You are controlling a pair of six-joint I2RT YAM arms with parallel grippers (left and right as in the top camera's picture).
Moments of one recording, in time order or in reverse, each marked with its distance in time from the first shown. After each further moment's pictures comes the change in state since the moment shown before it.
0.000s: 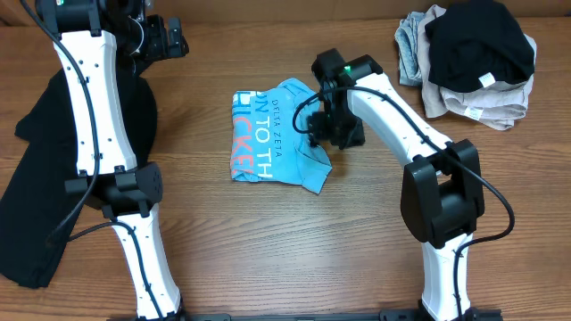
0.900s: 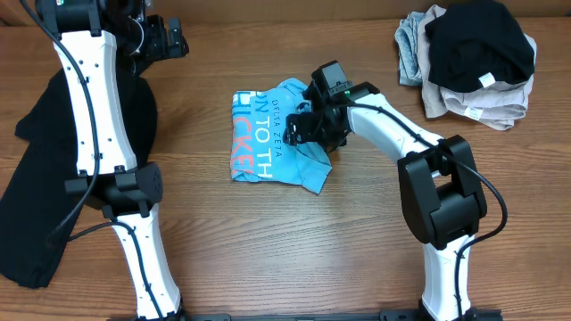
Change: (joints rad) left arm 0.000 0.000 0.000 0.000 0.000 0.000; right arm -0.004 -0.012 -0.267 0.542 -0.230 0.008
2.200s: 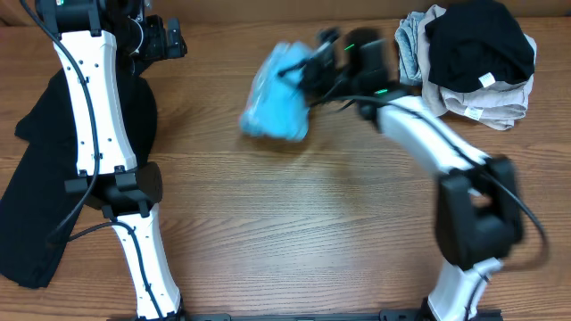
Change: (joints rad) left arm 0.000 0.000 0.000 0.000 -0.023 0.000; right arm -0.132 -0.237 -0.114 0.707 -0.441 0.492
